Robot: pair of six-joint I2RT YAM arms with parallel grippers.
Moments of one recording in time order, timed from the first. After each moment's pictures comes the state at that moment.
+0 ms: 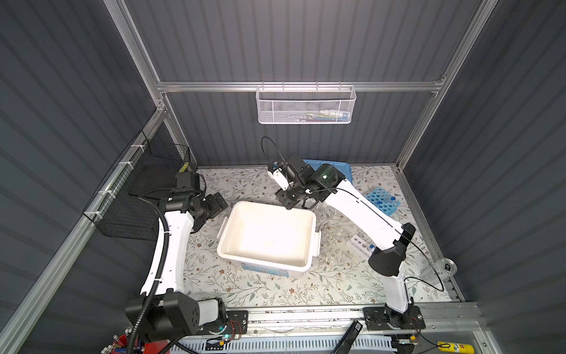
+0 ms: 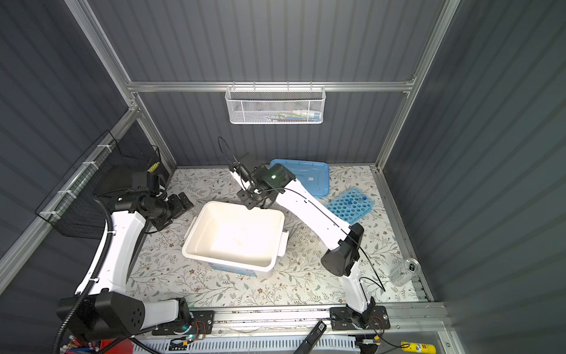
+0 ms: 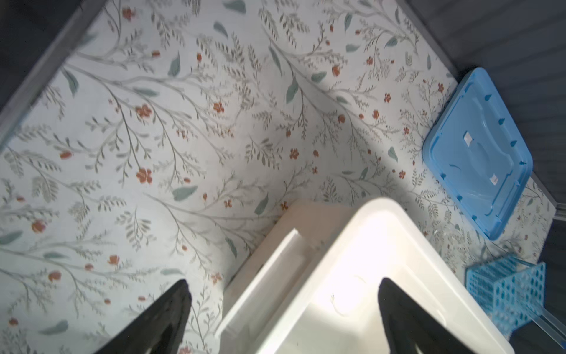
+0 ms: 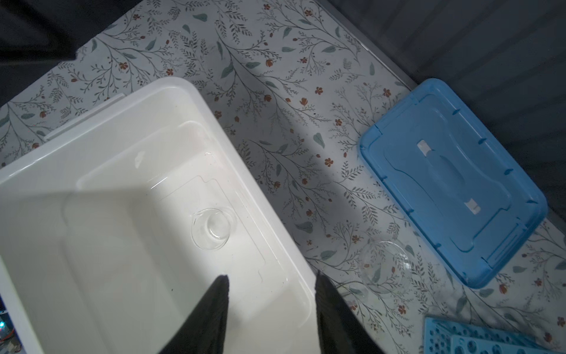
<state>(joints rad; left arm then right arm) 0.09 1.30 1.36 -1.16 0.15 -0.53 0.87 2.05 2.37 -1.24 0.12 0.05</state>
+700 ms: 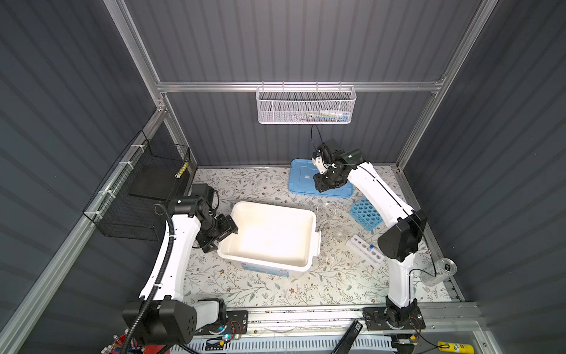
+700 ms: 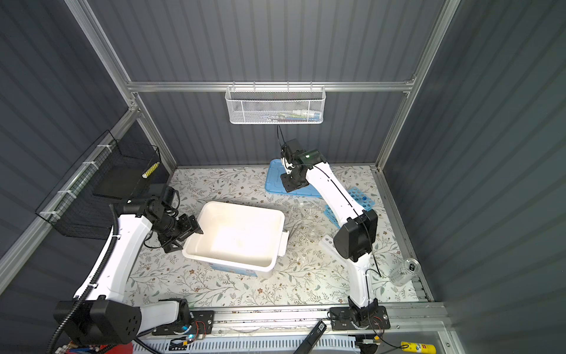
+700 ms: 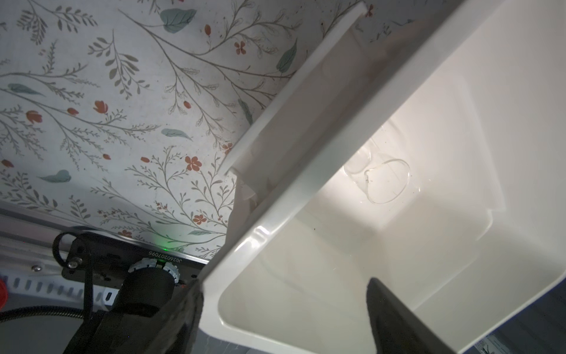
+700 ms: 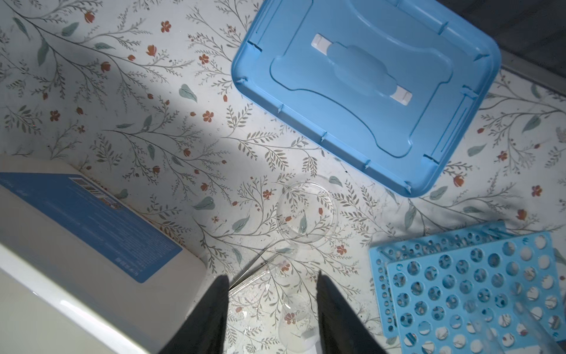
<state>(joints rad) -0.04 1.26 1.33 -1.49 0.20 -0.61 0.51 2.06 2.19 -1.24 0.03 0.07</state>
